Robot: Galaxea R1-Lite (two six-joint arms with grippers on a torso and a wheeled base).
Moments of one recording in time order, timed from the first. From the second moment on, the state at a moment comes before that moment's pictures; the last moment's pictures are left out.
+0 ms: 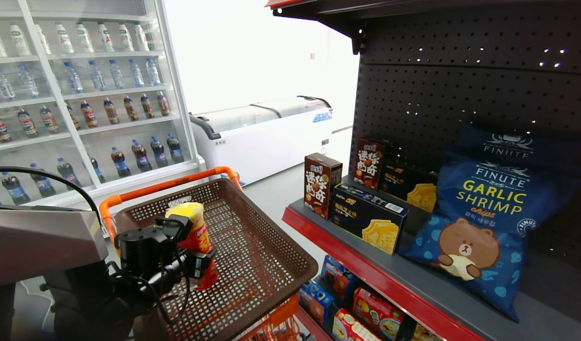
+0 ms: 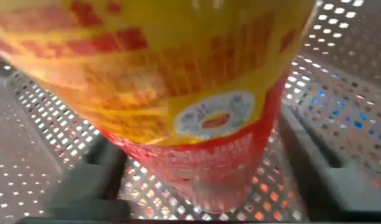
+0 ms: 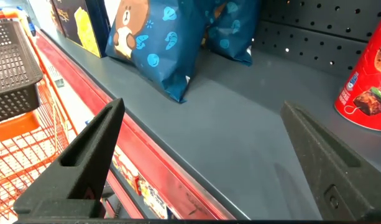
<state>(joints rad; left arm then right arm) -0.12 2.22 -0.43 -1.39 0.04 0.10 0.00 0.00 0.00 0.00 0.00 0.00</state>
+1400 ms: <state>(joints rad) -0.20 1.73 -0.83 -0.61 -0.27 0.05 0.00 0.00 0.00 0.00 0.00 0.00</state>
